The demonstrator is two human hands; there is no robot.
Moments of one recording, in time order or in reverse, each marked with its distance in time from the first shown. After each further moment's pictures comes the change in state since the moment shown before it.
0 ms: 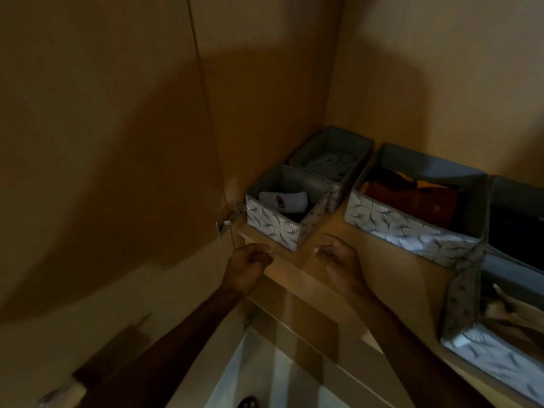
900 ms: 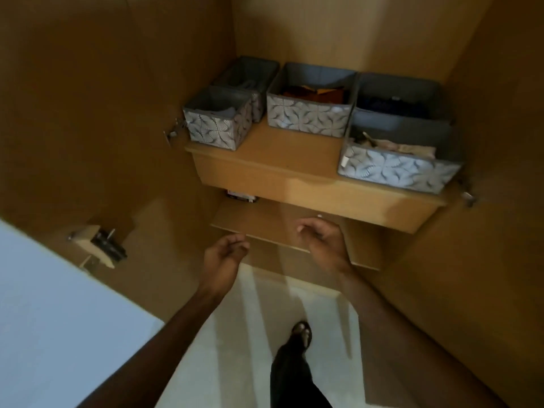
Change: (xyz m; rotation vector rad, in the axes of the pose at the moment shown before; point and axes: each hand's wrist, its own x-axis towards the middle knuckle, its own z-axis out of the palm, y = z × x) left_hand -0.307 -0.089 -0.022 -0.082 -0.202 0.021; right_hand -0.343 0.058 -0.029 0.081 0.268 -0.031
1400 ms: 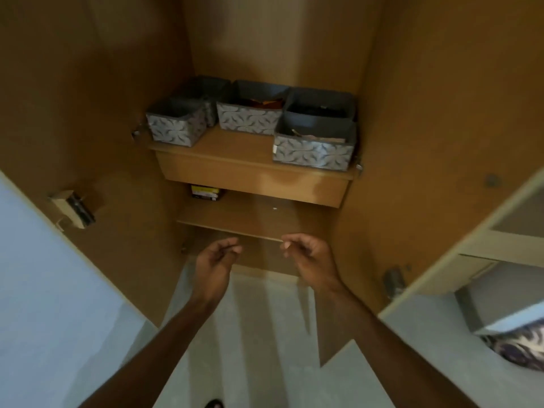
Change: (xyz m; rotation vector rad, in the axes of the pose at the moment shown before) left_hand -0.214 -0.001 0.085 -0.073 -0.046 0.119; right_hand -0.220 -0.023 -0.140 -0.030 0.000 -0.008
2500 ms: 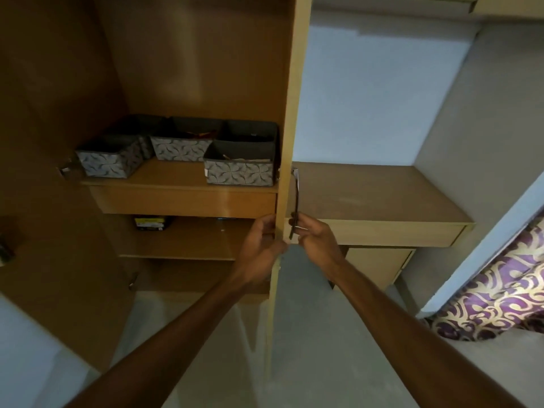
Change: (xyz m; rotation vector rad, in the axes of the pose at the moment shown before) left_hand -0.110 0.080 0.196 0.037 -0.550 0.238; right_hand -0.065 -0.040 -0.185 -0.062 0.127 -0.083
